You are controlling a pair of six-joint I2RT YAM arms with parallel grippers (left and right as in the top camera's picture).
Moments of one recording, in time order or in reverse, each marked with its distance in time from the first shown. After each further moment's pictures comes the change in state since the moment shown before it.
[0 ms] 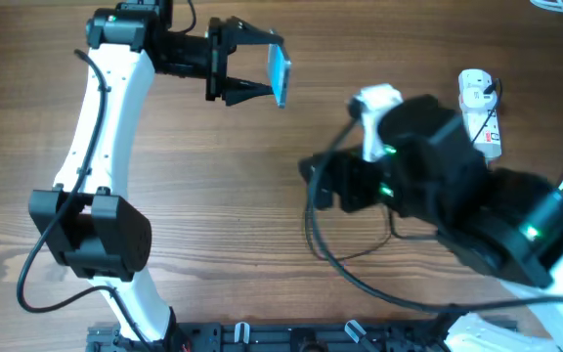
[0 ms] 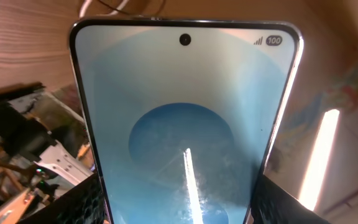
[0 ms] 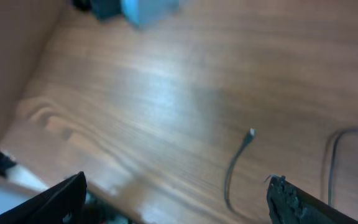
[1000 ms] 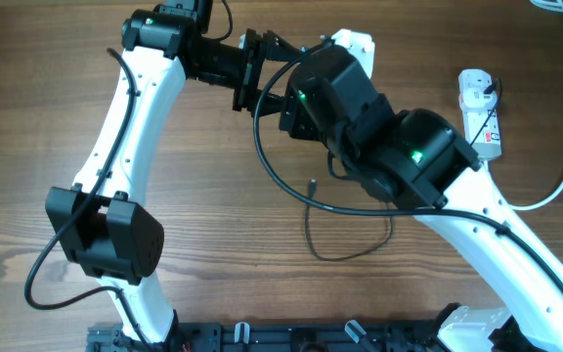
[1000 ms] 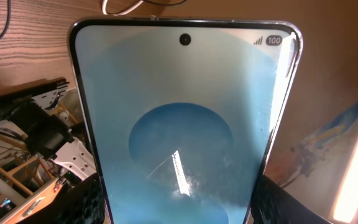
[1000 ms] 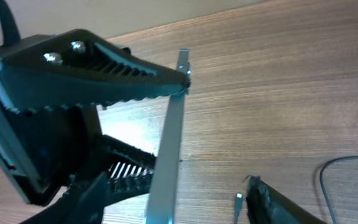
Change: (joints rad) left arm -0.117 0.000 0.000 0.003 -0.077 0.000; right arm 0.013 0.266 0.108 0.146 0.339 0.243
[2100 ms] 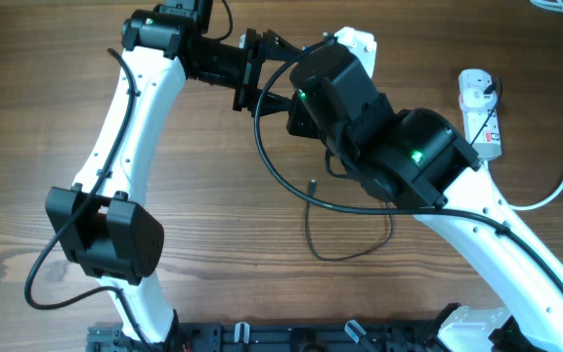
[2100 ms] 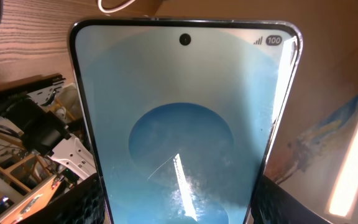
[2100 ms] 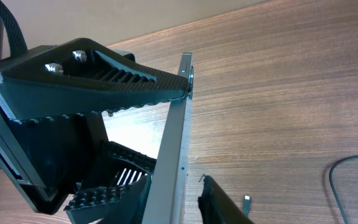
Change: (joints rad) left arm 0.000 0.000 0.000 0.000 0.021 0.000; right arm 0.000 0.000 0.000 0.017 0.000 0.034
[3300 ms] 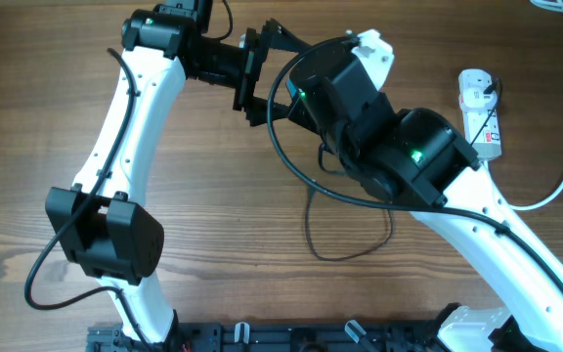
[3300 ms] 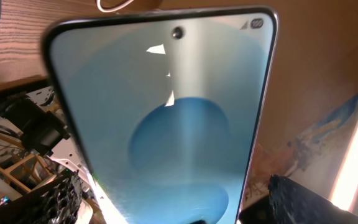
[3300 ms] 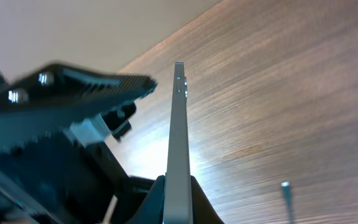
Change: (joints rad) left arm -0.001 0.000 0.001 0.003 0.001 -0.003; right arm 0.000 0.000 0.000 0.009 0.035 0.325
